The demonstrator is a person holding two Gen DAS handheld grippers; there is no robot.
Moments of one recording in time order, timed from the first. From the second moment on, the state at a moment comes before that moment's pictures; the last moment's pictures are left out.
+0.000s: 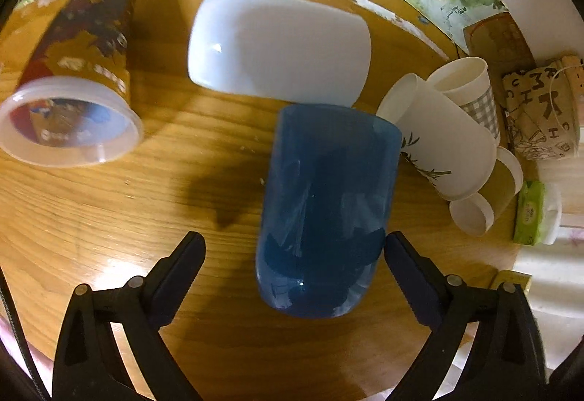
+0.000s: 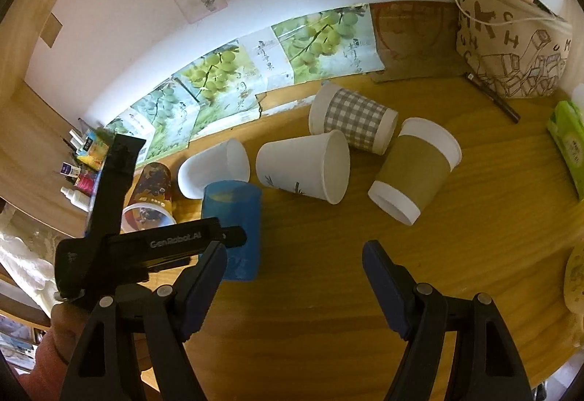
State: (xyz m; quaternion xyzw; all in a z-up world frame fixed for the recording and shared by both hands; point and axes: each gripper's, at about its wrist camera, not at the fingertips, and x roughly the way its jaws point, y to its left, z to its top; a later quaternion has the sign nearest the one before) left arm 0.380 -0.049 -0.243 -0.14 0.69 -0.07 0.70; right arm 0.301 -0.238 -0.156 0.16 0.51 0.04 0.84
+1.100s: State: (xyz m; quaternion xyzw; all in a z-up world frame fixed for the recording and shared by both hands) left arm 0.341 -0.063 -0.227 -0.11 0.68 -0.09 0.72; right arm 0.249 -0.268 -0.131 0.23 0.49 0.04 0.84
